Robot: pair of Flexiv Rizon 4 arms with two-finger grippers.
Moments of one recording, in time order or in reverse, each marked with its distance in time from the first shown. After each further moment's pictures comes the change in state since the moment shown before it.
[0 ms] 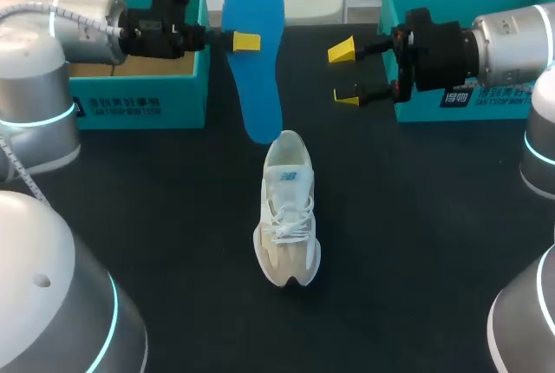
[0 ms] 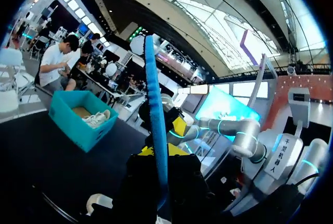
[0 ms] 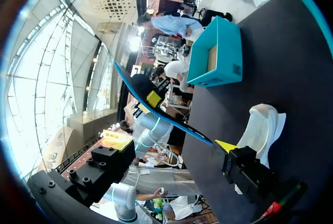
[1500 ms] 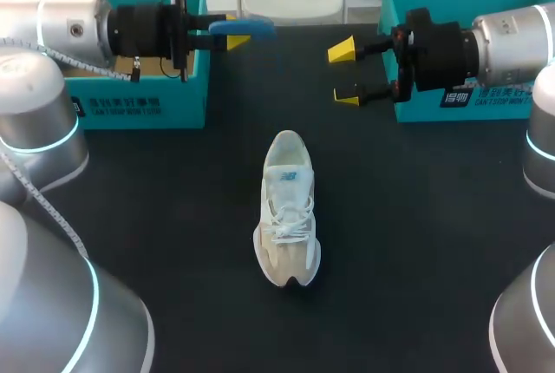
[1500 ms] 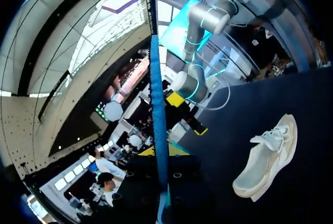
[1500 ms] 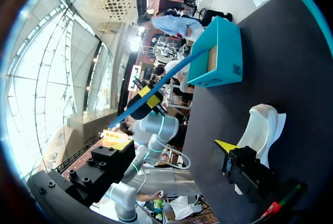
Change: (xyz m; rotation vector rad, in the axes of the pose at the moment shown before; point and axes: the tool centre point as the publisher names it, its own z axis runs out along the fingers) left arm -0.022 -0.019 -0.015 -0.032 -0.141 1.484; right arm 0.000 0.000 0.000 0.000 0.001 0.000
